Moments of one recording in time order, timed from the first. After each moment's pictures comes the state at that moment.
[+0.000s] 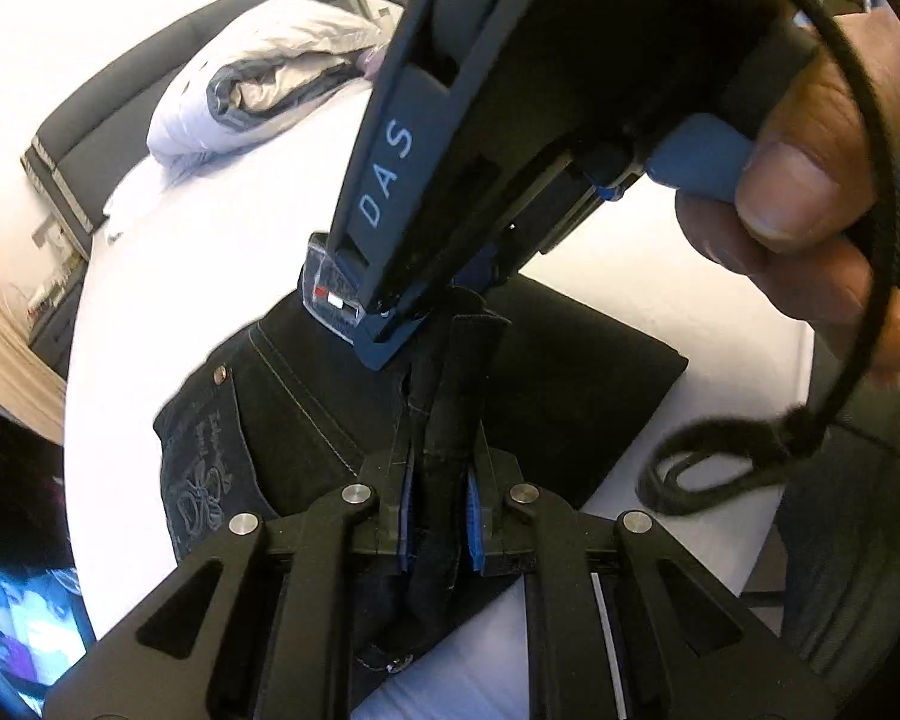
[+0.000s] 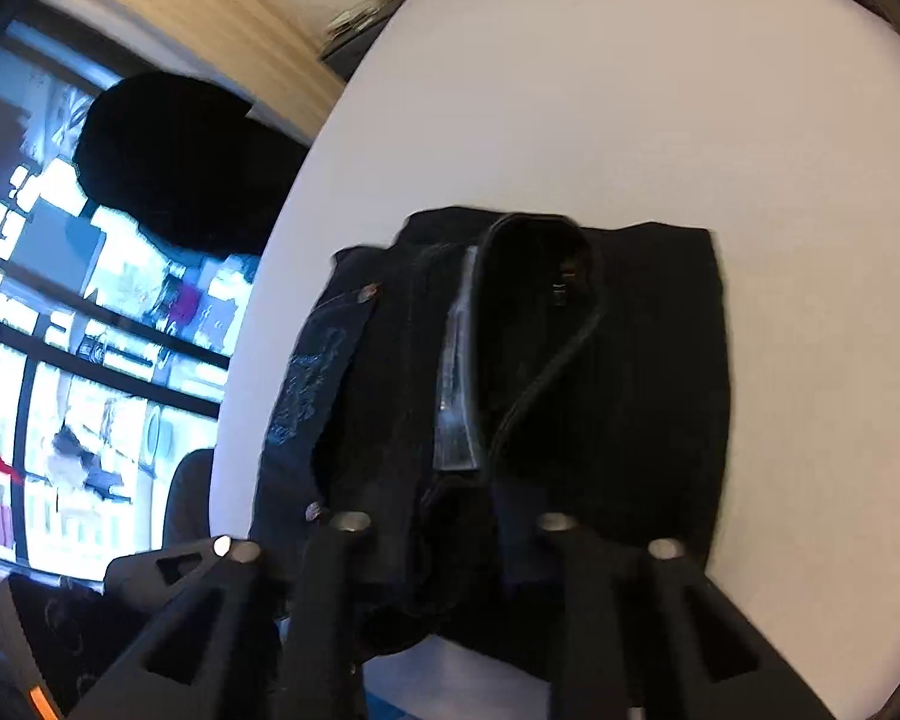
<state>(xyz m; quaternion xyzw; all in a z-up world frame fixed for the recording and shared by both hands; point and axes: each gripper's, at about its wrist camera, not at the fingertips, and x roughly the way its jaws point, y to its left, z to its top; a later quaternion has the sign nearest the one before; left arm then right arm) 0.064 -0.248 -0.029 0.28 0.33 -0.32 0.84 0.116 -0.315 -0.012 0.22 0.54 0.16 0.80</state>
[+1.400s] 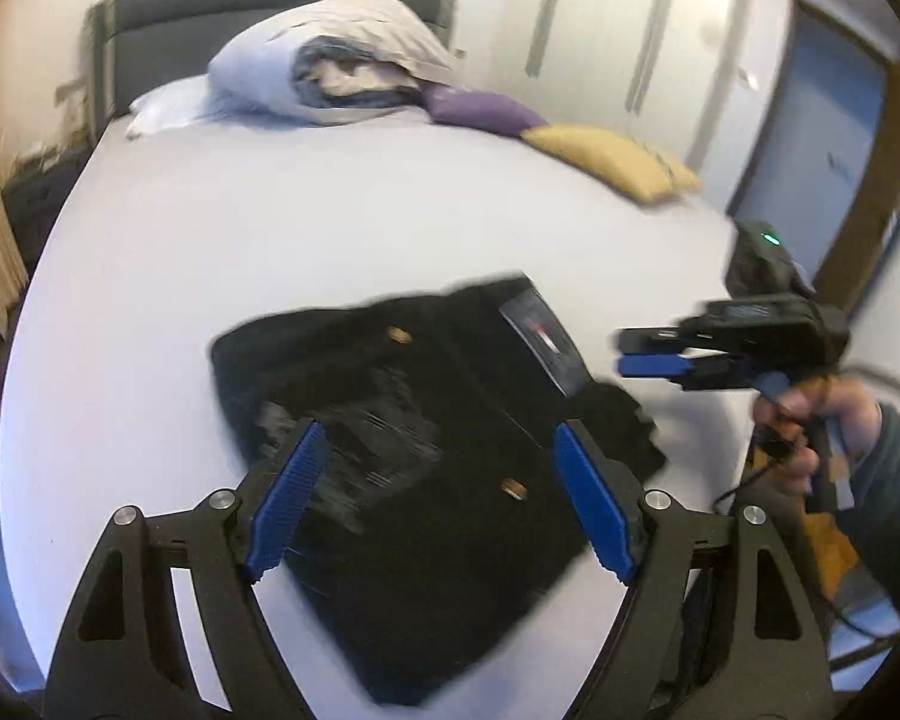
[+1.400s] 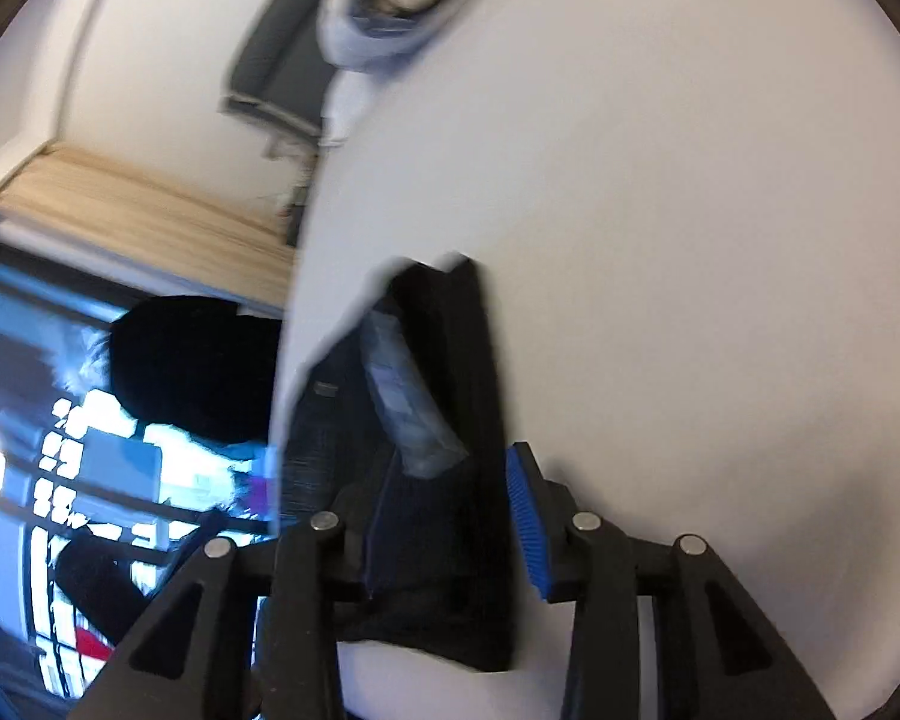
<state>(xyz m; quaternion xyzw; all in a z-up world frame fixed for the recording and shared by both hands) 0.169 -0.121 -0.021 0.03 0.37 -0.35 0.86 0.056 -0.416 -0.040 0.42 0.40 0.12 0.81</state>
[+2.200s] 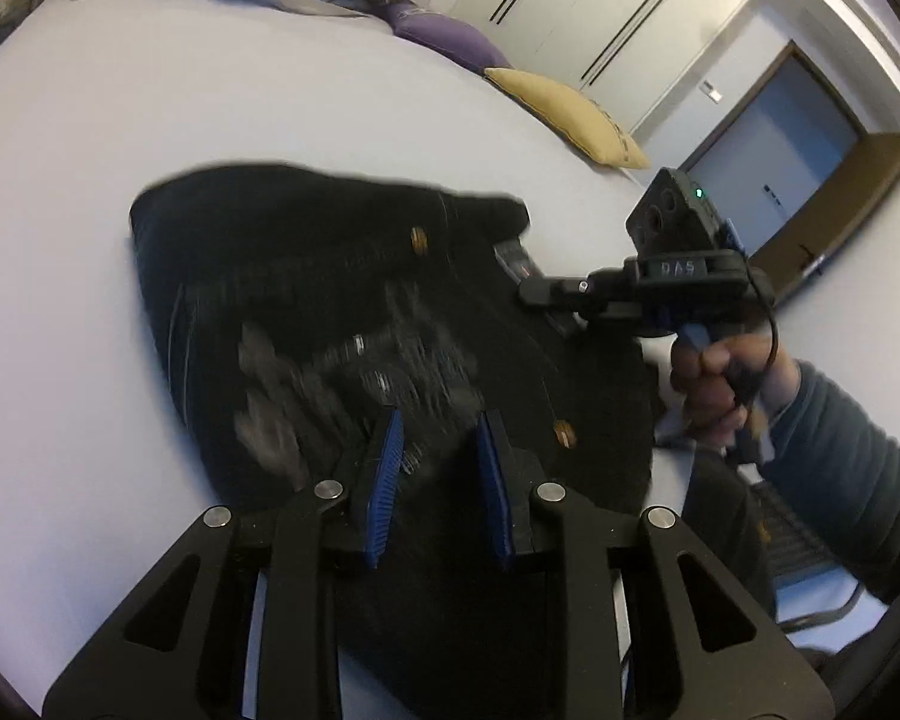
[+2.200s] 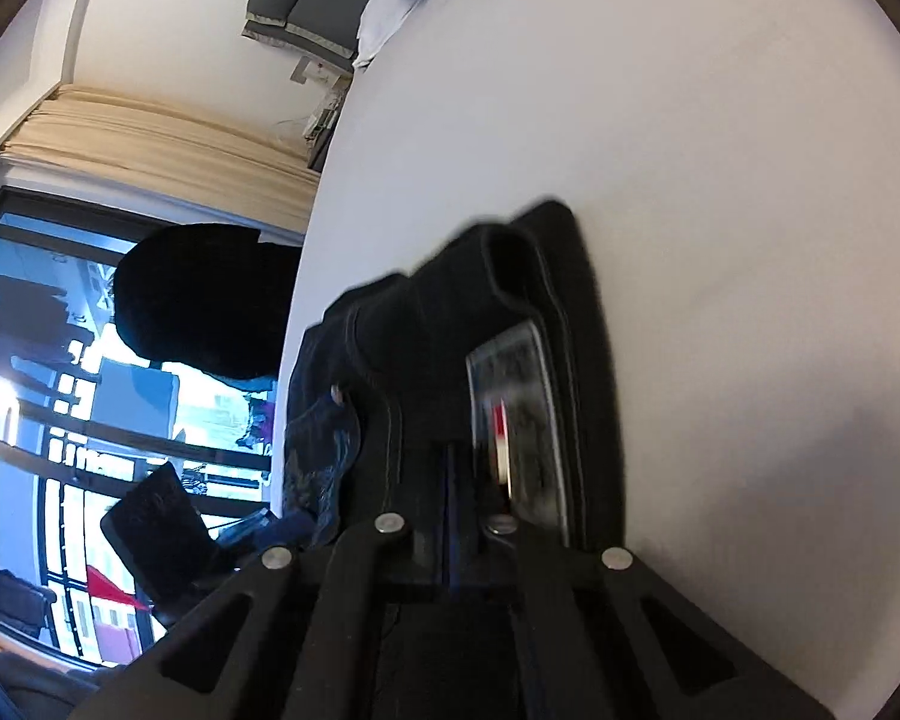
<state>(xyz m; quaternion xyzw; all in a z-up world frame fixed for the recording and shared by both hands) 0.239 -0.083 -0.096 -0.05 0.46 -0.45 0.76 0.109 -0.386 -0.104 0.41 0.47 0.16 0.77</state>
